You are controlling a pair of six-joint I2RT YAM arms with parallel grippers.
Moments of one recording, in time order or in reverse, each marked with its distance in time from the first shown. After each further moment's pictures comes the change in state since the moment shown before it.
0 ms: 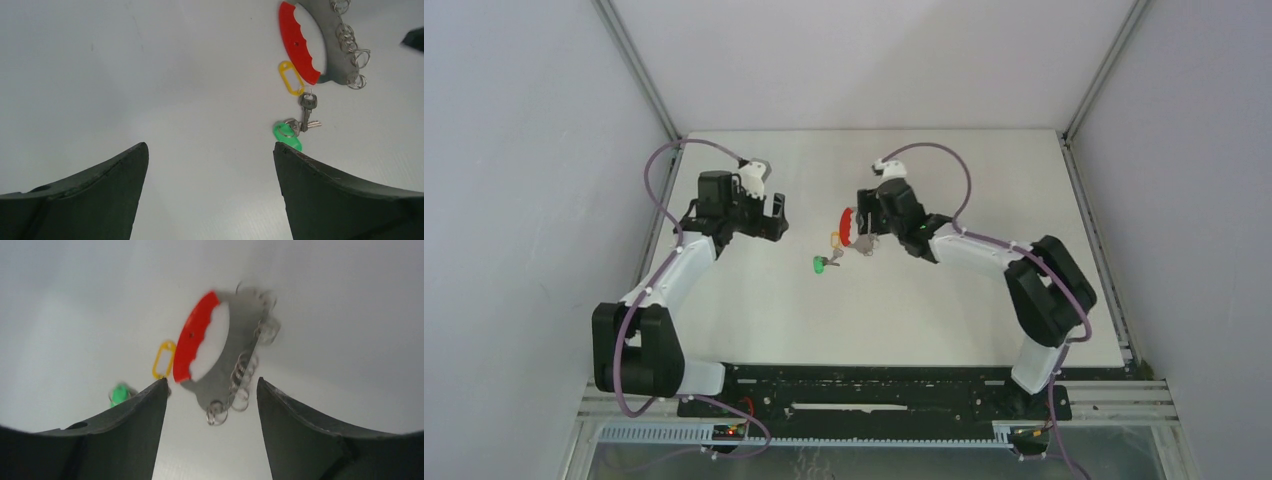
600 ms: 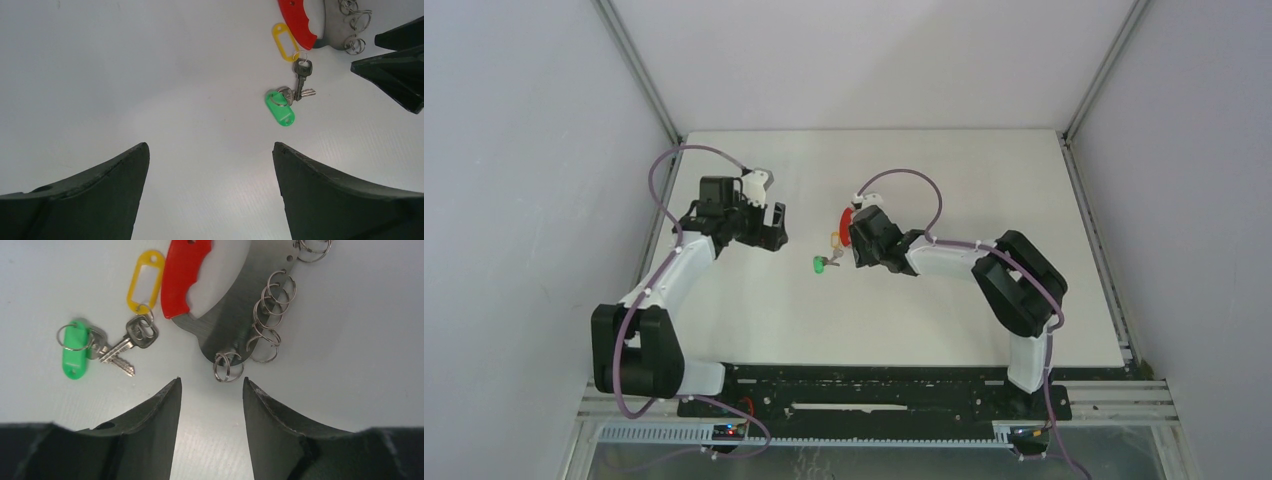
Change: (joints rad) left arm 0.000 -0.002 0.012 -0.157 0.018 0.020; right arm 0.136 0.151 0.006 -0.152 0.051 0.008
